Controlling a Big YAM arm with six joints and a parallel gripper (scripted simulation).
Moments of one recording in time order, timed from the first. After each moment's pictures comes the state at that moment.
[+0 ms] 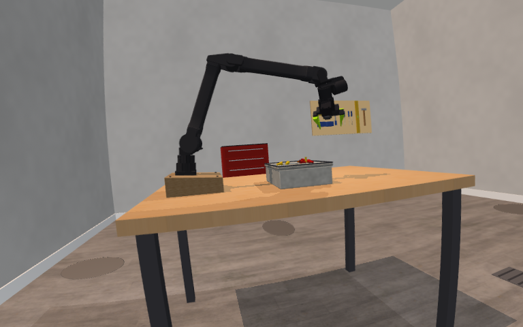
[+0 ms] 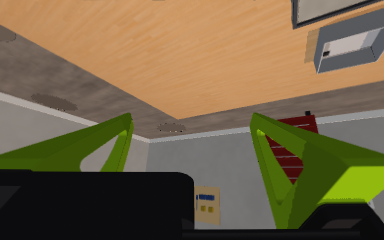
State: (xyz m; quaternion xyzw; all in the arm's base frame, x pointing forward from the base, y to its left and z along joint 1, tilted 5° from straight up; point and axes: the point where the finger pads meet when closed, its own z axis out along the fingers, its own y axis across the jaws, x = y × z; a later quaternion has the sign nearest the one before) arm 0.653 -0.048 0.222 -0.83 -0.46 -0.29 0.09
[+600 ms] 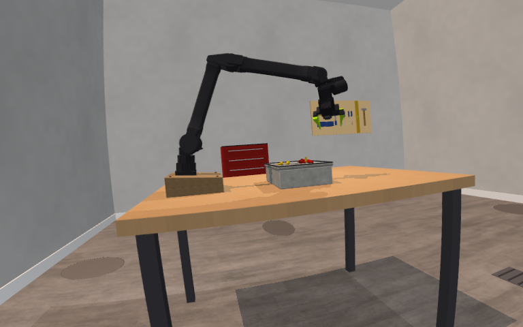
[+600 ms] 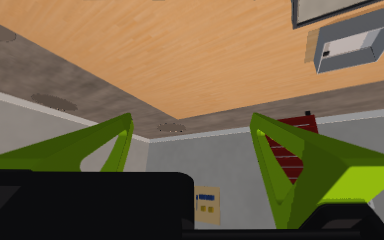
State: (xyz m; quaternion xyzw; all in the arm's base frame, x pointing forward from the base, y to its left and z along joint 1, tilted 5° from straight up) arm 0.653 -0.048 0.222 -0.83 -0.46 -0.29 0.09
